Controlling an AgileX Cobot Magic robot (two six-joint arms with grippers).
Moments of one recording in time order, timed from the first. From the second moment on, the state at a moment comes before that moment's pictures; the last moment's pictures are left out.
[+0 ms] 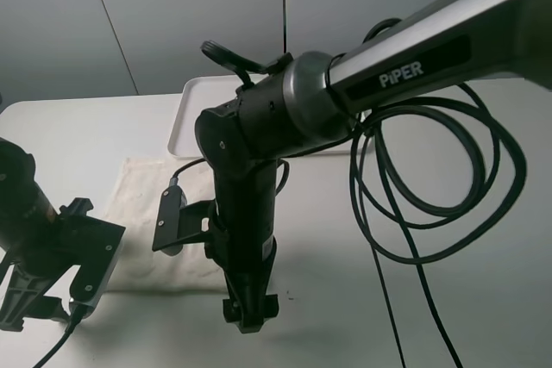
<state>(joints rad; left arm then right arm) -0.33 1.73 -0.55 0.15 0.49 1.18 0.99 2.13 -1.30 0.22 0.88 -0.82</state>
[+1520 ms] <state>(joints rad) -0.33 1.74 -0.55 0.16 0.43 1.17 1.06 2.17 -1.30 -0.02 0.77 -0.58</state>
